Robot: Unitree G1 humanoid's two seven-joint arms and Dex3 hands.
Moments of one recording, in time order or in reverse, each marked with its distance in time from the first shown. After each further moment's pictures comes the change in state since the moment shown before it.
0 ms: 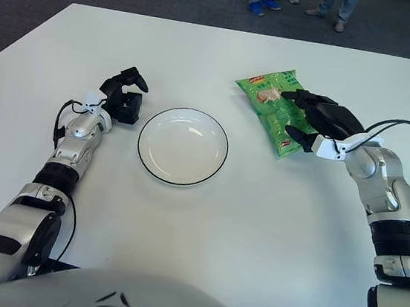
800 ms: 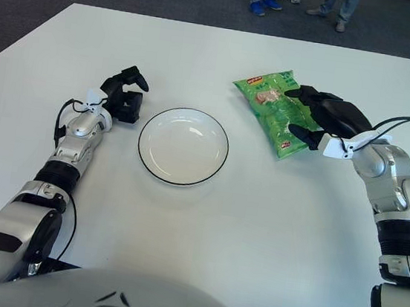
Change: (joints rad) left arm -0.011 0.000 0.000 0.028 0.009 -0.026 0.007; right arm -0.011 -0.005 -0.044 0.007 -0.014 -0.022 -0.014
